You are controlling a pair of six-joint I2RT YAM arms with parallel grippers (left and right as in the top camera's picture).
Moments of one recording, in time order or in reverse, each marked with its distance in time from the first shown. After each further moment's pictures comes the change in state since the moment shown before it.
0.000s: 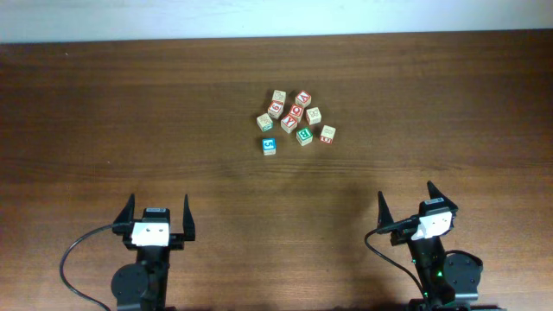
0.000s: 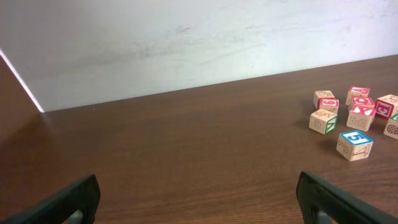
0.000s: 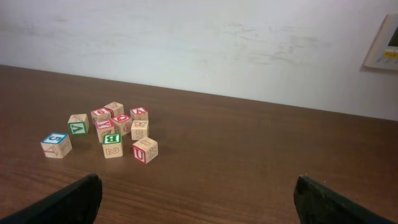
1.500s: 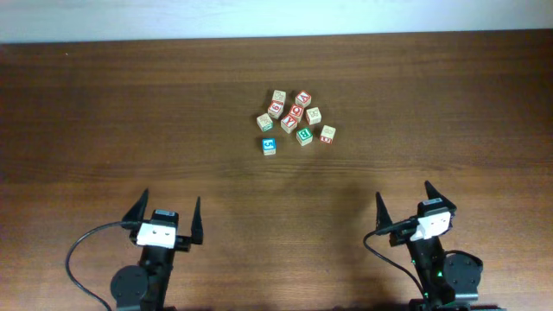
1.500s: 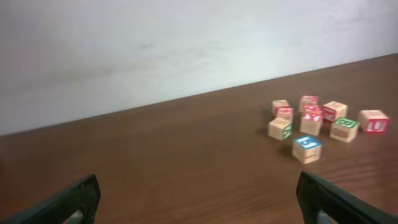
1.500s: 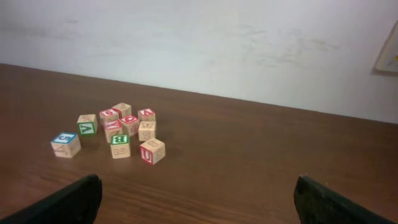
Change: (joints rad) left arm 0.000 0.000 0.000 0.034 0.159 -0.011; right arm 0.000 0.000 0.000 0.006 -0.035 0.000
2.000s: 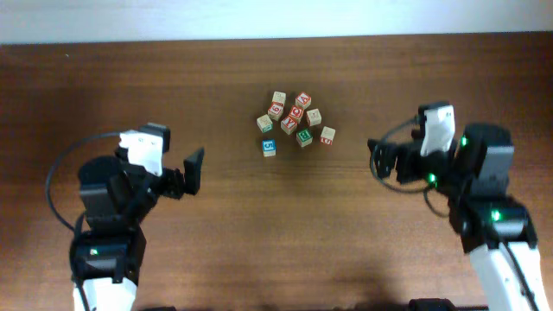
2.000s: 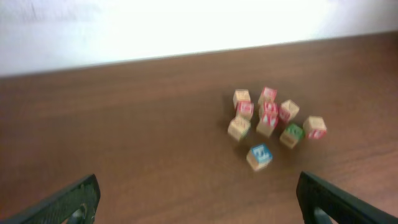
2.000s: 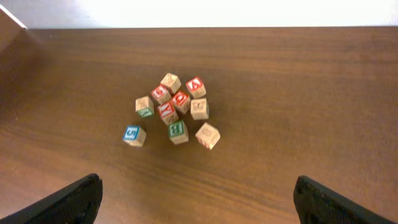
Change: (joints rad) left arm 0.001 0.889 0.730 -0.243 0.150 -0.069; right arm 0.000 1.027 0.947 -0.478 -0.185 0.094
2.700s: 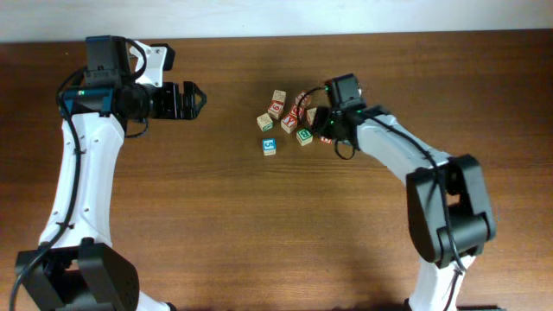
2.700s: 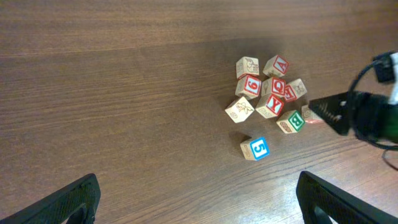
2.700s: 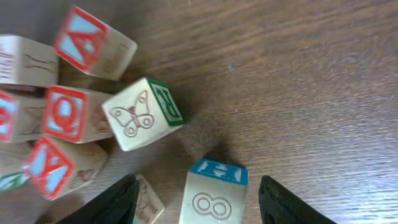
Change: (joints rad) left arm -0.001 0.813 0.858 -0.581 0.074 0.000; right arm 0.343 0.993 0.405 0.130 0.437 0.566
